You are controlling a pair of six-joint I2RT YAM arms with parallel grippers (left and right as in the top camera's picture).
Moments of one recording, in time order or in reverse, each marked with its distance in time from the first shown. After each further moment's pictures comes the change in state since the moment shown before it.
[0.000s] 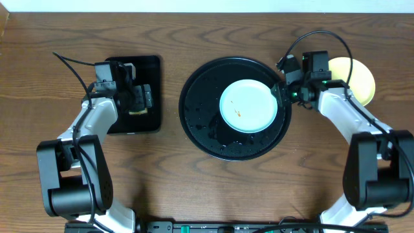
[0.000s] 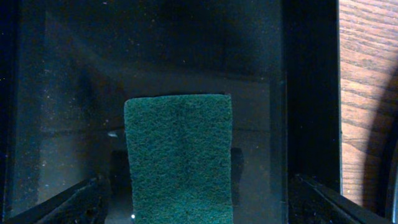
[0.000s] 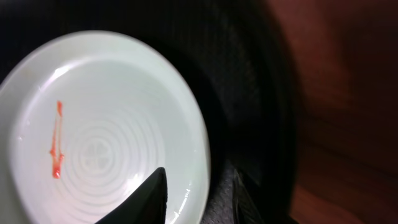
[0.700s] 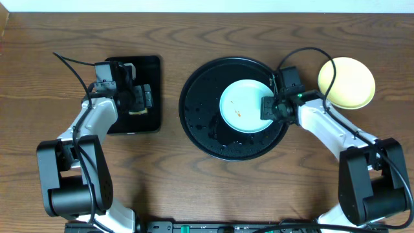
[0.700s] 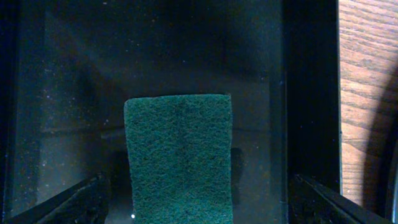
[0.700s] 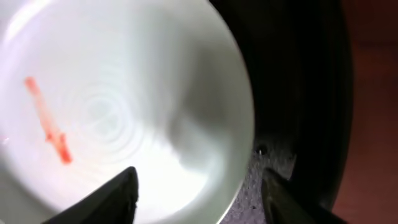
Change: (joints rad) left arm 0.000 0.000 0.000 0.000 0.000 0.000; right arm 0.187 -0.088 -0.075 -0.134 0.291 0.454
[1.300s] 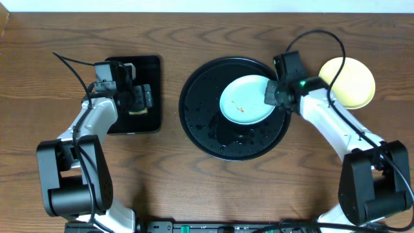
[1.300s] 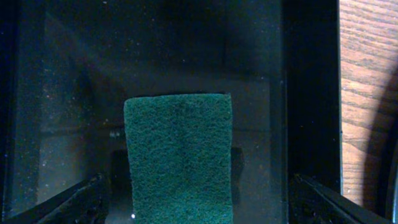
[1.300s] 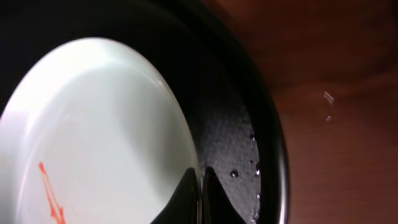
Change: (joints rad) left arm 0.000 0.000 0.000 0.000 0.000 0.000; right arm 0.002 0.000 0.082 -0.024 0.143 0.227
